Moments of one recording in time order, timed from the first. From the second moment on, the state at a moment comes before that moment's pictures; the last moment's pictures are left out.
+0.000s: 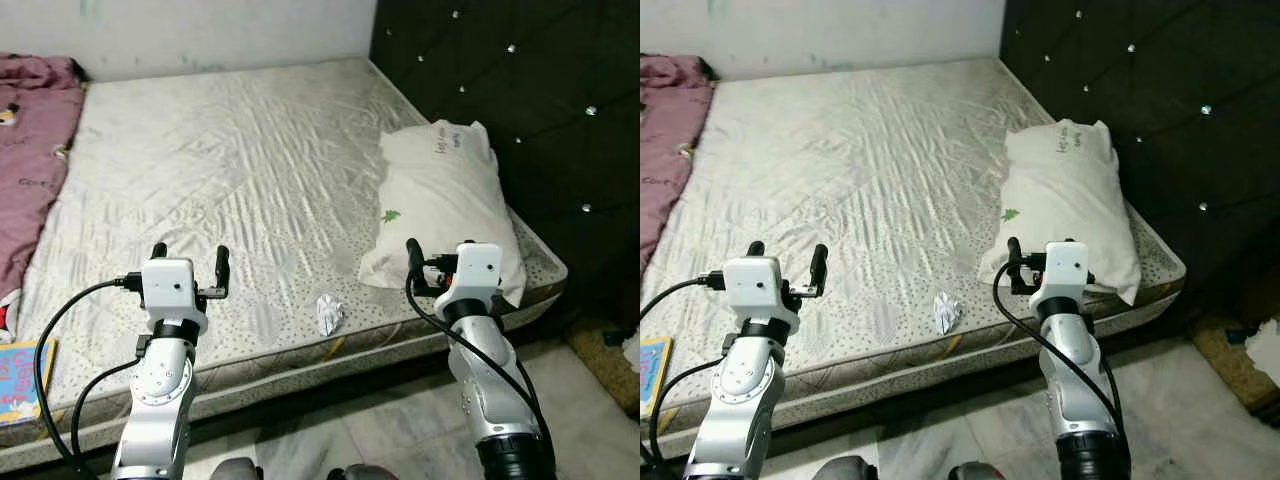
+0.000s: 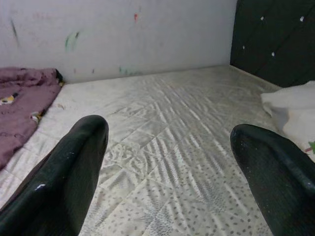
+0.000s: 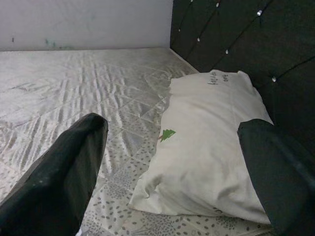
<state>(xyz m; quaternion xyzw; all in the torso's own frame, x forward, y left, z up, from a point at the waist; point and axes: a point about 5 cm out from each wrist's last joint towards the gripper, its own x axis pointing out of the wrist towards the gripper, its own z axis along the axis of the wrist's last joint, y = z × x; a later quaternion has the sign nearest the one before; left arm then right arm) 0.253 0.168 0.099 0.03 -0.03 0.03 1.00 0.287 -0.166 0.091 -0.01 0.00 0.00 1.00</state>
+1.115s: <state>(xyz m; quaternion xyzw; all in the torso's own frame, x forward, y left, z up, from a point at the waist) 0.255 0.178 0.096 0.00 -0.02 0.04 1.00 0.297 -0.146 0.103 0.00 -0.02 0.04 1.00</state>
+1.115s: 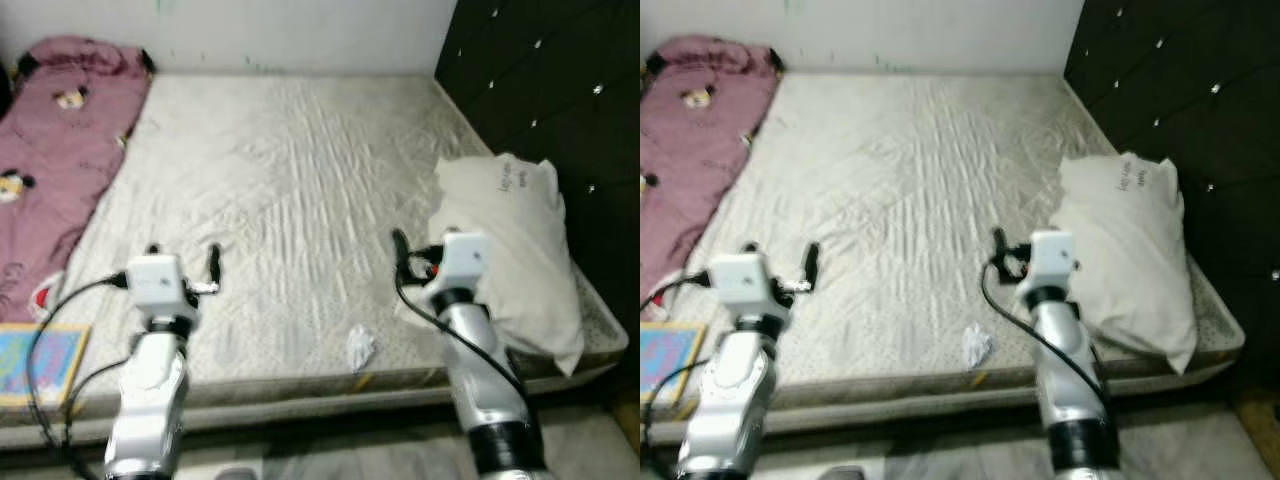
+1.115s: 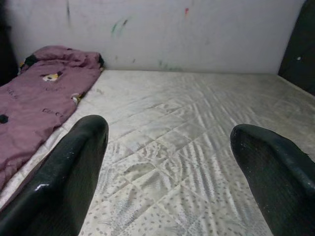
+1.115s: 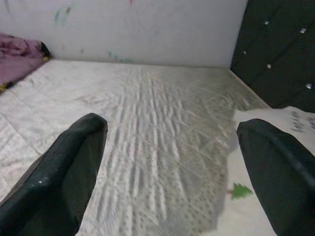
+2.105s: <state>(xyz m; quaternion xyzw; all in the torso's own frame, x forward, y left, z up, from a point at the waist) 0.257 0.167 0.094 -0.01 -0.01 0.03 1.00 0.295 -0.152 0.096 0.01 0.00 0.04 1.00</state>
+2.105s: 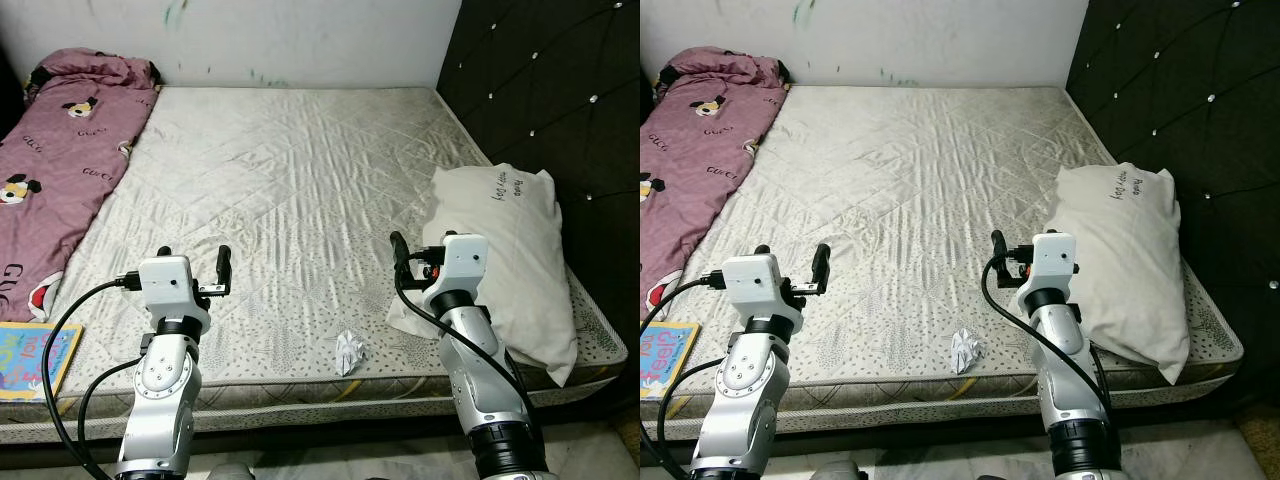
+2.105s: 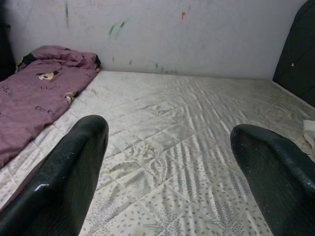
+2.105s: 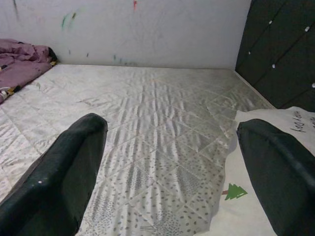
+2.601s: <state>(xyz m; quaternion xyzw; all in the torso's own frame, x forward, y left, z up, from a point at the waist) 0.257 0.167 0.094 -0.01 -0.01 0.03 1.00 0.294 -0.151 0.095 0.01 0.00 0.05 1.00</state>
